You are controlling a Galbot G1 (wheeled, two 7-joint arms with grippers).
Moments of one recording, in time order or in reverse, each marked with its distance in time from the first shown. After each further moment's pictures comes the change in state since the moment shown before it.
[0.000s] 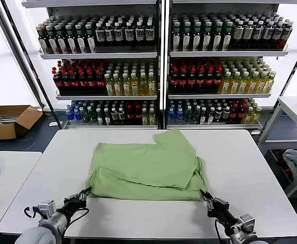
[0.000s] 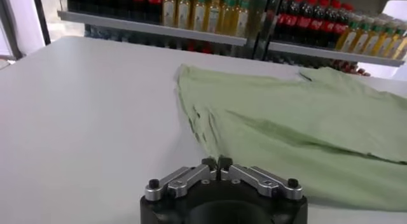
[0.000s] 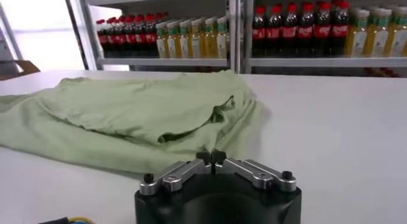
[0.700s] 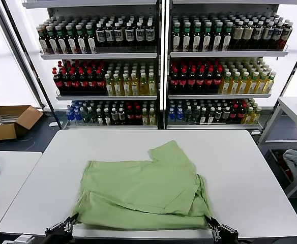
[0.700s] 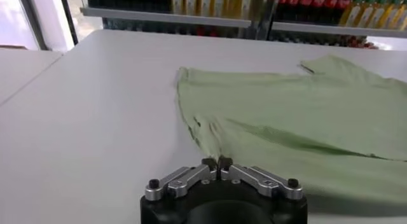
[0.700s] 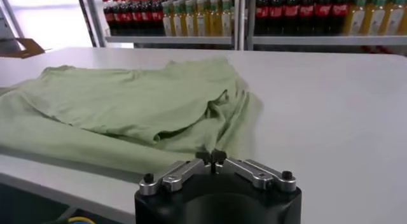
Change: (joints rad) left arm 0.348 -0.056 -0.150 -0.270 0.059 0.002 0.034; right arm -0.302 0.039 0.079 0.182 -0.043 0.021 0.043
